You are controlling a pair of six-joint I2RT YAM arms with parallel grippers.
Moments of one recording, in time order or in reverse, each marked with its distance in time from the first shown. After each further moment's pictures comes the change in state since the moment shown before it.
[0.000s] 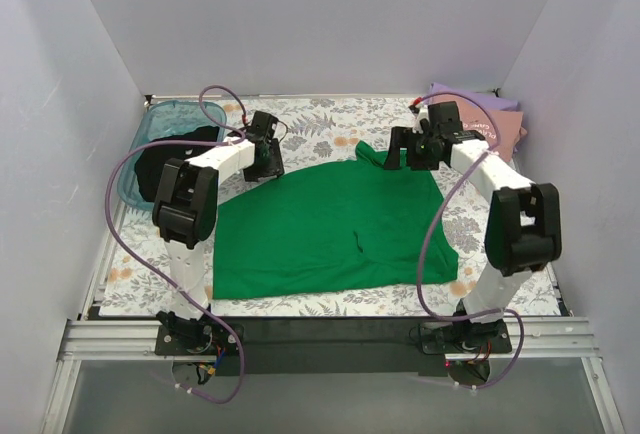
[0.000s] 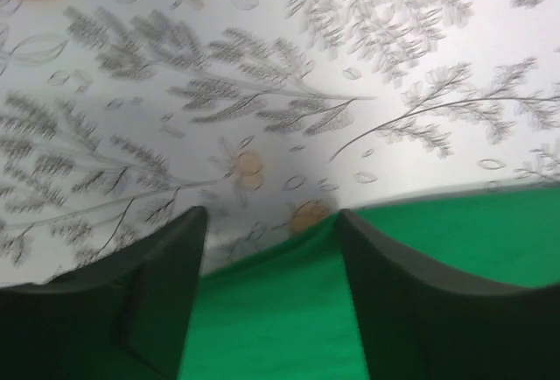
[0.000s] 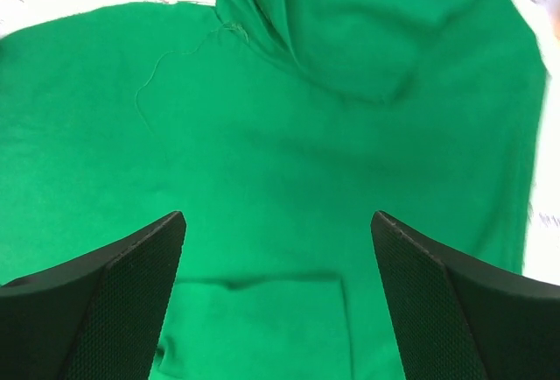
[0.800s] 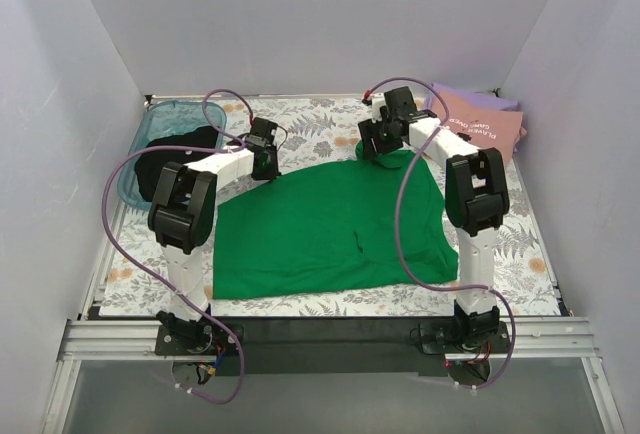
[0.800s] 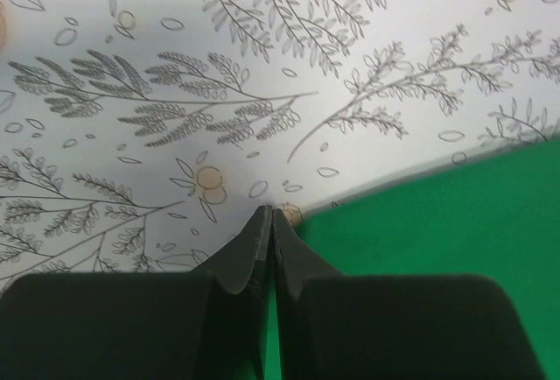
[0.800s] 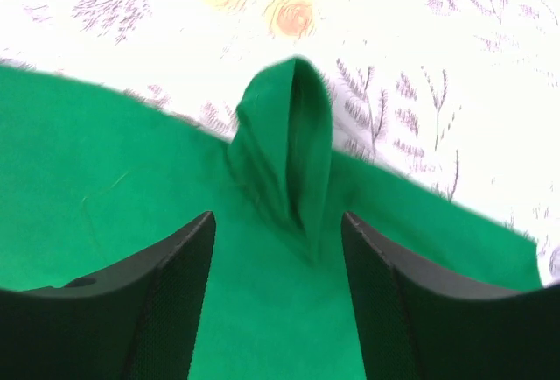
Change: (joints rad) left arm -0.014 -0.036 -0.101 0.180 0.058 0.168; right arm 0.126 0.447 0.436 -0.027 0.055 -0.278
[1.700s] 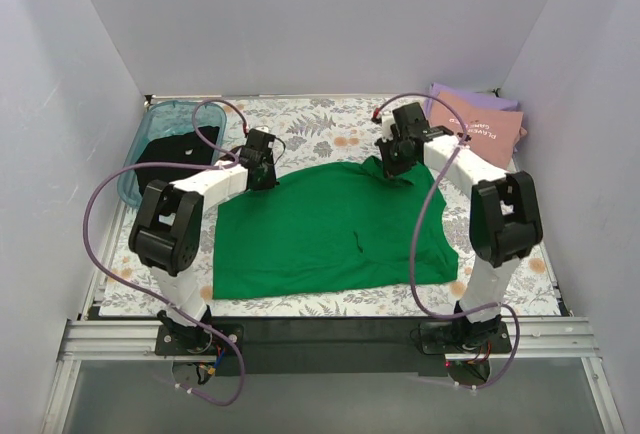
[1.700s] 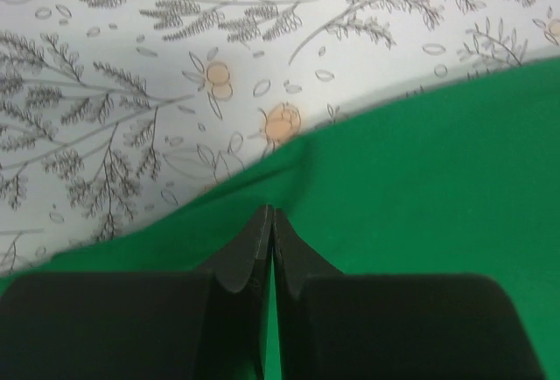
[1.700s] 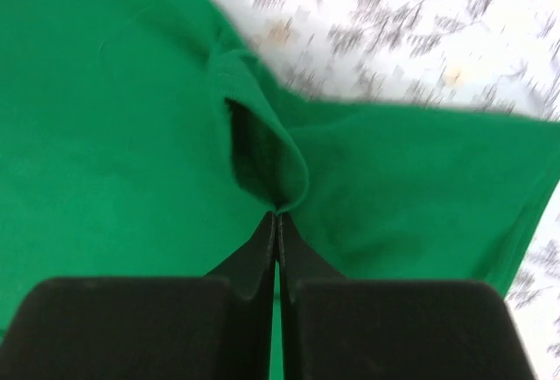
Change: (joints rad) left arm -0.037 -0.191 -0.201 0.061 -0.046 -0.063; right arm 0.031 -0.251 -0.255 -0.072 0.081 -0.005
